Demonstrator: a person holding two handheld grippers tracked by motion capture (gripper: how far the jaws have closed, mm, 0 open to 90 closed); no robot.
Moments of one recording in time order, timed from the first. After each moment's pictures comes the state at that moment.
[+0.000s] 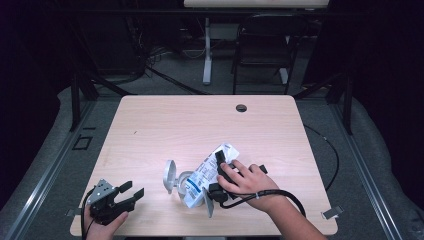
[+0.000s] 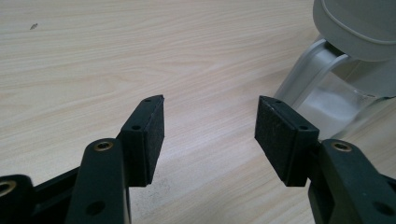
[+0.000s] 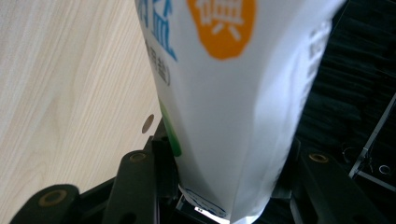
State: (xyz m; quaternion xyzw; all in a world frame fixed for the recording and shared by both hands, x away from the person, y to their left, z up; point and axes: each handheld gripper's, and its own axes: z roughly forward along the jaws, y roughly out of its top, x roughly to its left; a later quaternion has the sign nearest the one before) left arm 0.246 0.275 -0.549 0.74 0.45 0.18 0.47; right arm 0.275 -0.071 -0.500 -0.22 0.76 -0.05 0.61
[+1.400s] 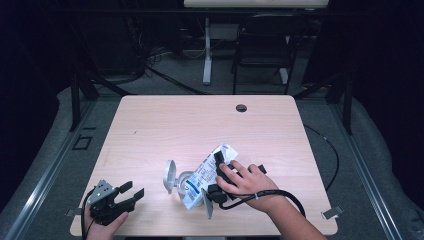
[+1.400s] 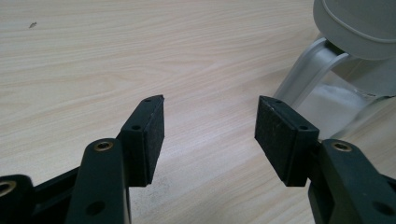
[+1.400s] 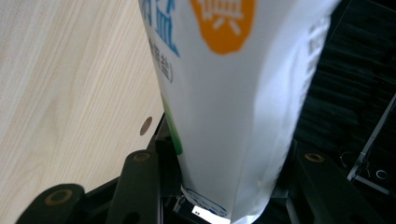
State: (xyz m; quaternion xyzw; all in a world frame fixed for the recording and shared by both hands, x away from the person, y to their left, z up) left arm 0.246 0.276 -0.550 0.74 0.45 0.18 0.47; right arm 0.273 -0.068 -0.498 -0.23 0.76 -0.05 0.61
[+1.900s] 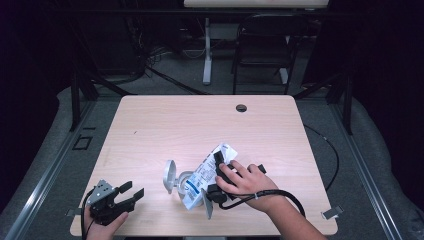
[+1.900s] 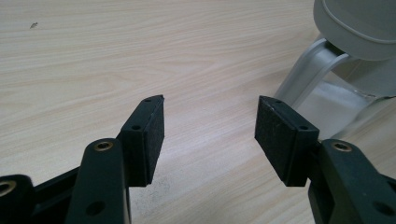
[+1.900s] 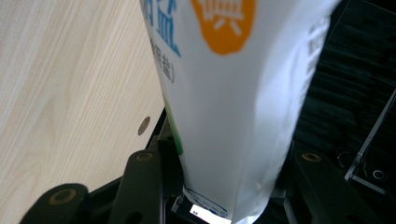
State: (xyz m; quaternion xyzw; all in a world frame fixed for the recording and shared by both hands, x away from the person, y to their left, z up) left arm 0.246 0.276 -0.550 0.74 0.45 0.18 0.47; right arm 0.272 -0.068 -0.497 -0.23 0.76 -0.05 0.61
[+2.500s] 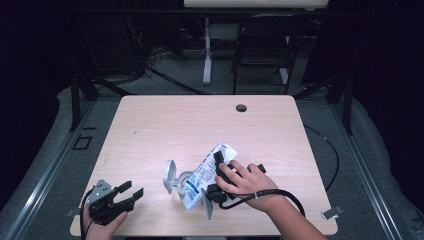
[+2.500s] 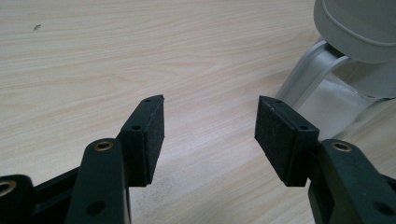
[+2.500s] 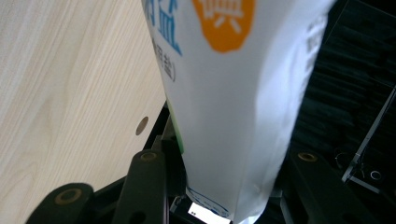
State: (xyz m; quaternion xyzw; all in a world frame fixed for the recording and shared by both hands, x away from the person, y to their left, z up) left arm 0.245 0.277 -0.548 0.74 0.45 0.18 0.47; right arm 0.273 -0.068 -0.496 -0.24 0.75 -0.05 0.61
